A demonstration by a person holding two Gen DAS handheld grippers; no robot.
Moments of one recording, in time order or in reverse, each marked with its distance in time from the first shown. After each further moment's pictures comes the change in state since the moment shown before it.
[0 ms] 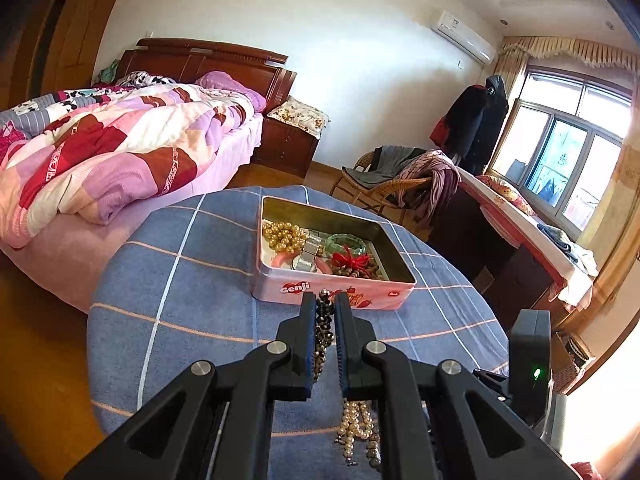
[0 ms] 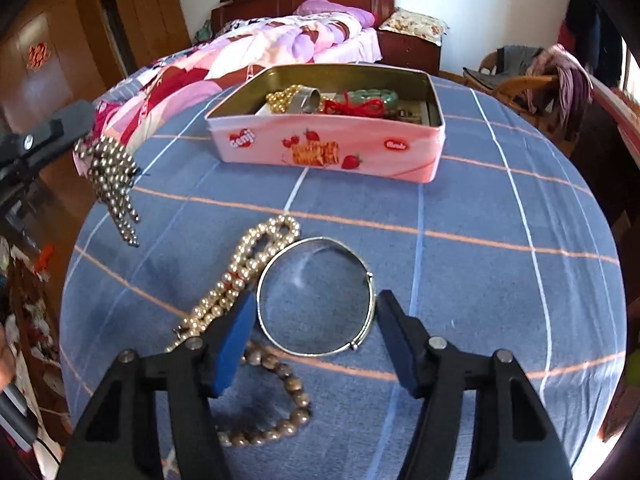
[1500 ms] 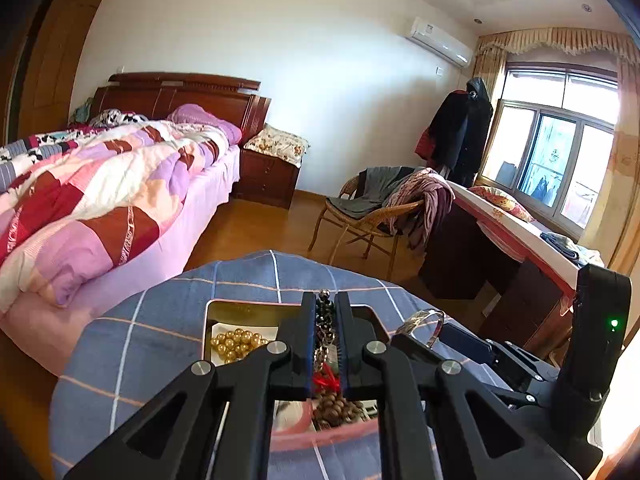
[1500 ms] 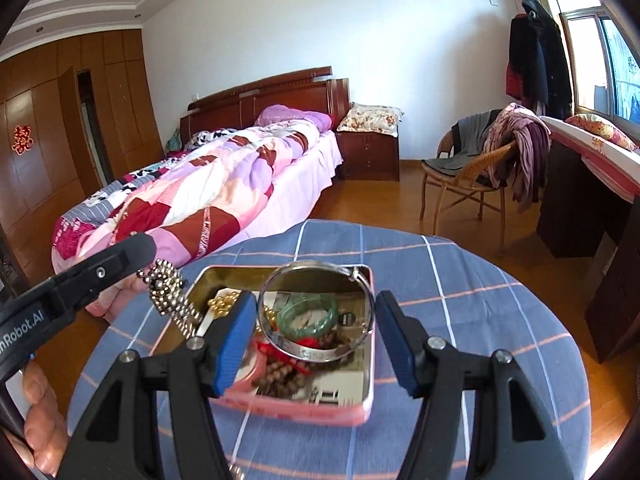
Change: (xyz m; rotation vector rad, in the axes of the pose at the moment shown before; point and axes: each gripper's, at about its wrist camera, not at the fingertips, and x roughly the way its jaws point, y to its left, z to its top) left arm 0.093 -0.027 0.079 0.097 -0.085 -0.027; right arm -0.005 -0.056 0.119 0.176 -0.400 -0.061
